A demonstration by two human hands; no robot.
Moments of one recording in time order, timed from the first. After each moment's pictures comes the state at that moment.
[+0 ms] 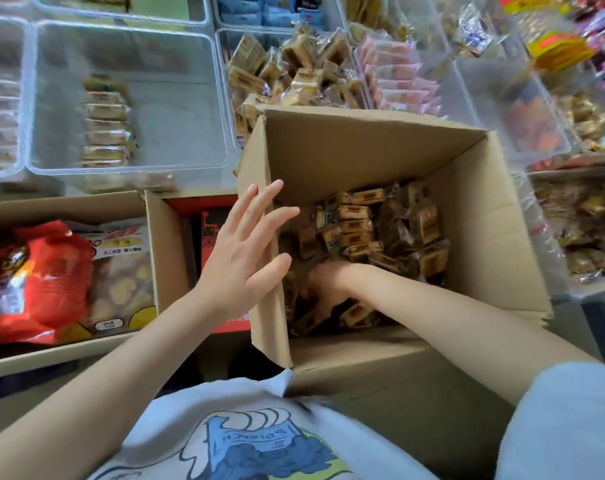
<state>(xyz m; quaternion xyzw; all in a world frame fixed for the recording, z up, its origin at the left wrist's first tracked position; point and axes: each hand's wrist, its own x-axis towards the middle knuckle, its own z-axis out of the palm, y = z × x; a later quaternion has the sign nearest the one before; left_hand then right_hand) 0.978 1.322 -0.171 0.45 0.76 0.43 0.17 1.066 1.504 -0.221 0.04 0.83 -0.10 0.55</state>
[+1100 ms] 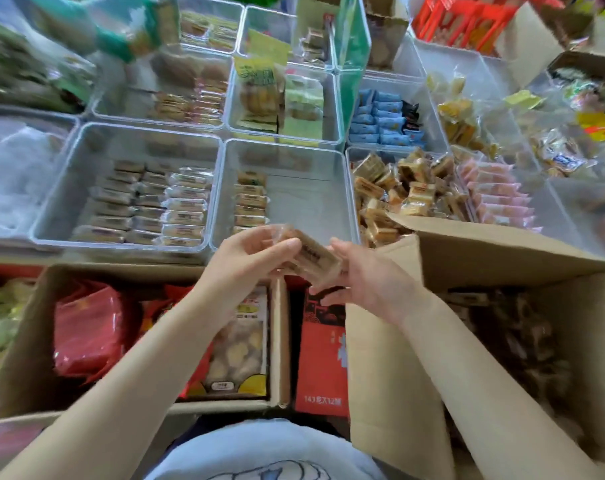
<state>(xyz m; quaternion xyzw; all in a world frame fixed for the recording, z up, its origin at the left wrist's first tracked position) 0.804 1.193 -0.095 0.12 0.66 0.66 0.33 0.891 1.383 -0.084 0.27 0.58 -0.75 0.17</state>
